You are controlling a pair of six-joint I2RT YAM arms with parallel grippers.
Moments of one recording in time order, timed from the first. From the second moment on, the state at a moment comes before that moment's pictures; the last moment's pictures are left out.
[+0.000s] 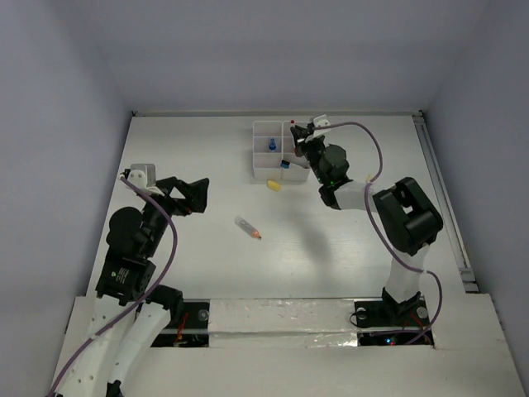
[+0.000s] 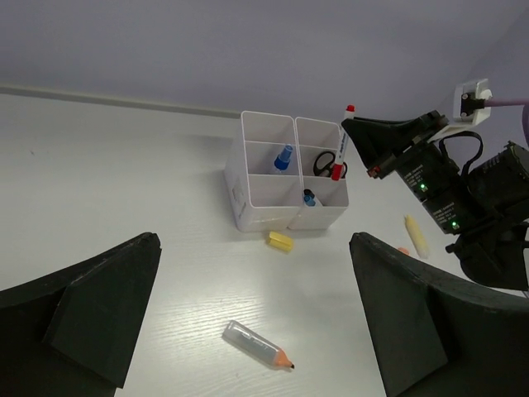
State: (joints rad) left arm -0.31 0.48 0.73 -0.22 -0.01 -0.36; right arm 0.51 1.89 1.03 1.09 0.10 -0.05
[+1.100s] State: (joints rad) left arm -0.30 0.49 0.73 -0.22 0.01 -0.36; right arm 0.53 1.89 0.88 1.21 0.14 -0.03
